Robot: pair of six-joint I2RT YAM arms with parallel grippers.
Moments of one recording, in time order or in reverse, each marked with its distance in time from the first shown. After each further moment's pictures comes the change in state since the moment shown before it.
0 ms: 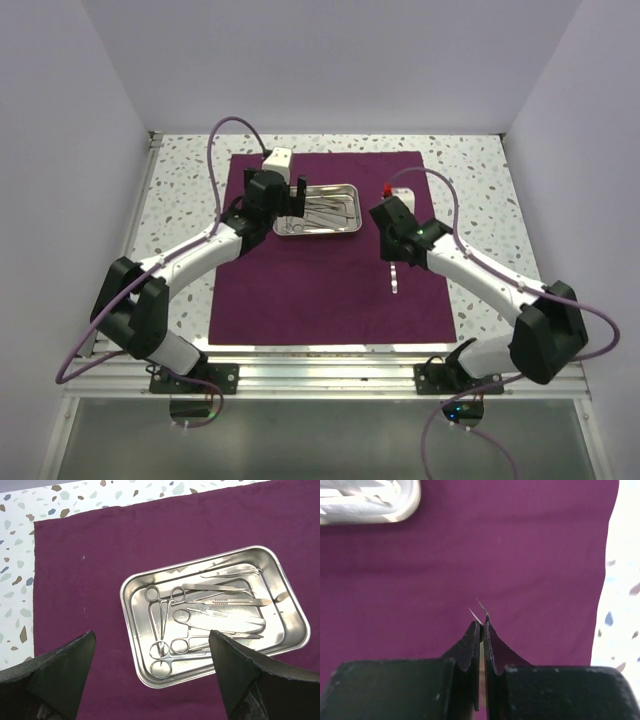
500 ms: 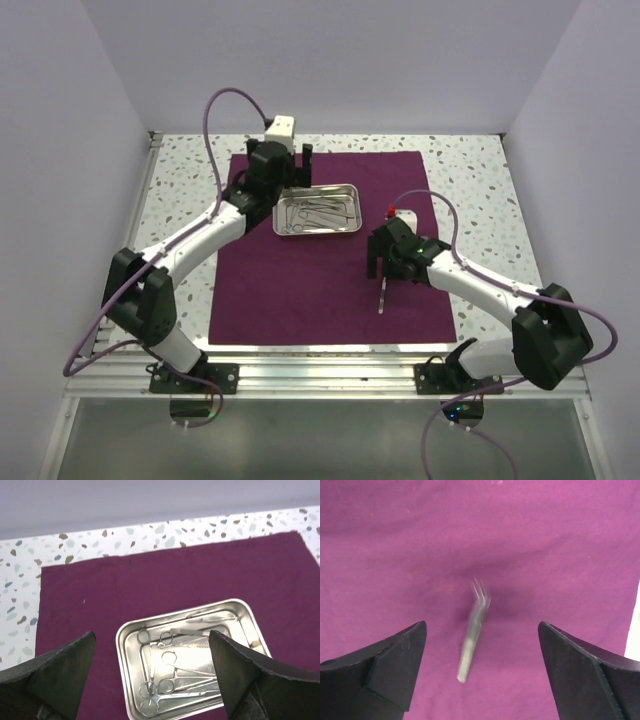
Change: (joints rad) left arm 0.016 0.062 0.175 -0.038 0.001 -0.009; right arm 0.000 -0.101 -0.296 0.139 -0.077 0.094
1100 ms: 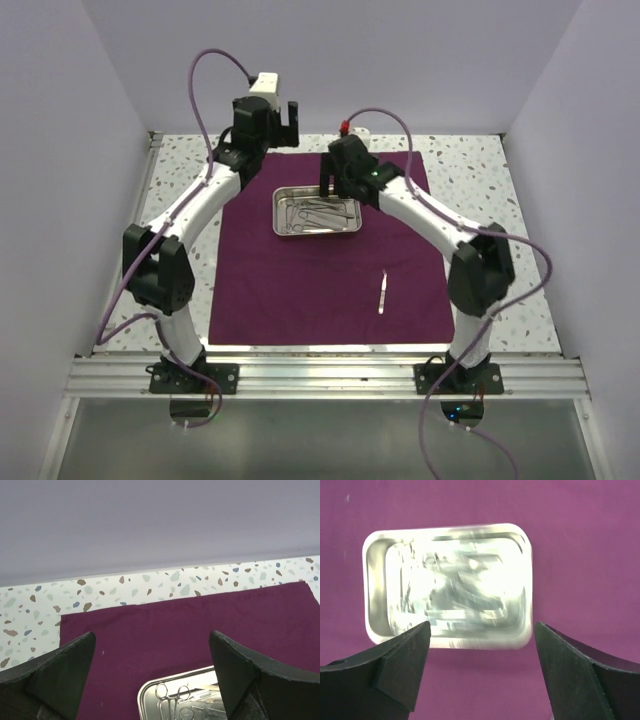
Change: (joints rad) left arm 0.164 0.231 0.451 -0.112 0.140 0.037; right arm -0.006 0.445 0.761 -0.009 0.016 -0.090
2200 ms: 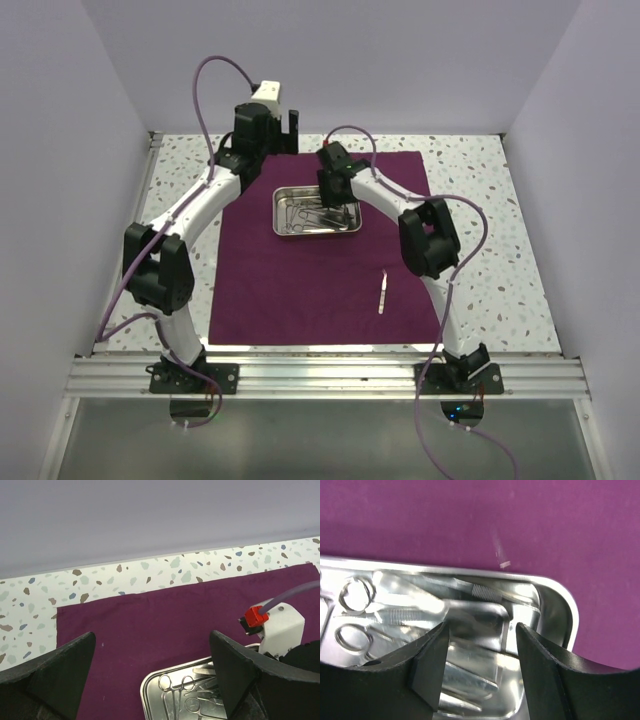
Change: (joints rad) left arm 0.010 0.003 -0.067 0.016 0.044 0.026; right arm -0.076 0.586 0.430 -0.087 -0.101 -0.187
